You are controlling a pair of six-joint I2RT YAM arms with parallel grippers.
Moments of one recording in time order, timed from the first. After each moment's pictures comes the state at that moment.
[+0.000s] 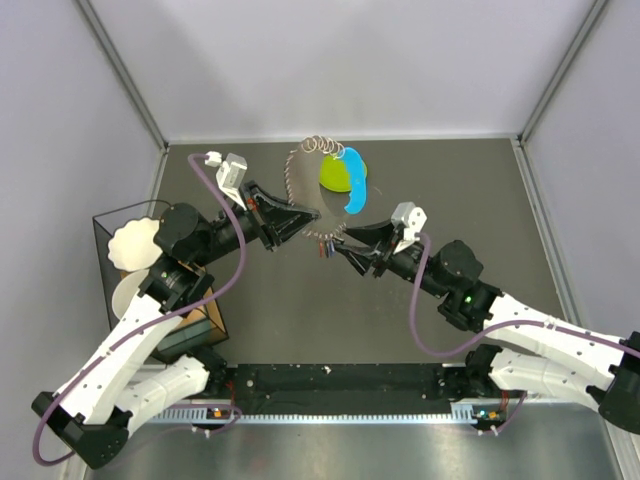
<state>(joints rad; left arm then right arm) -0.57 0.87 1.01 0.08 0.53 -0.60 0.94 0.93 0.64 0.51 -0.11 0.09</state>
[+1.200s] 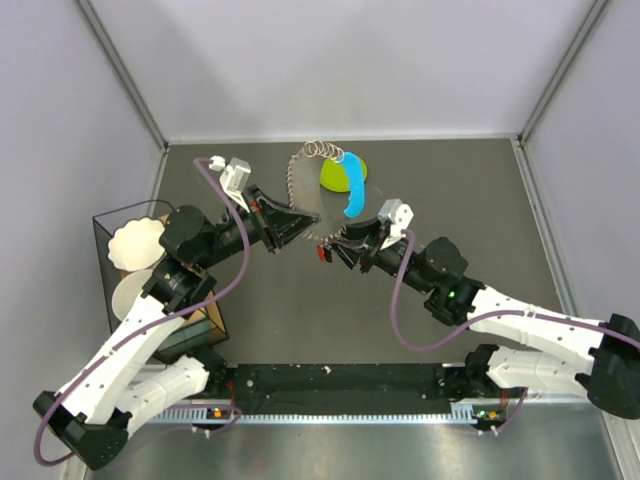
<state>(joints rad) -0.57 0.86 0.97 0.08 0.51 -0.61 0.97 1.05 0.66 0.63 -0.09 0.09</state>
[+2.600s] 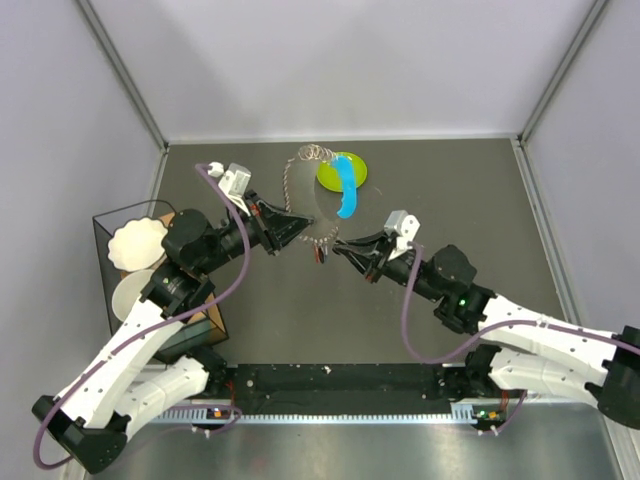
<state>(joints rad) -0.57 0.83 0.94 -0.01 0.42 -0.56 0.97 0.94 0.60 0.56 -0.11 0.05</state>
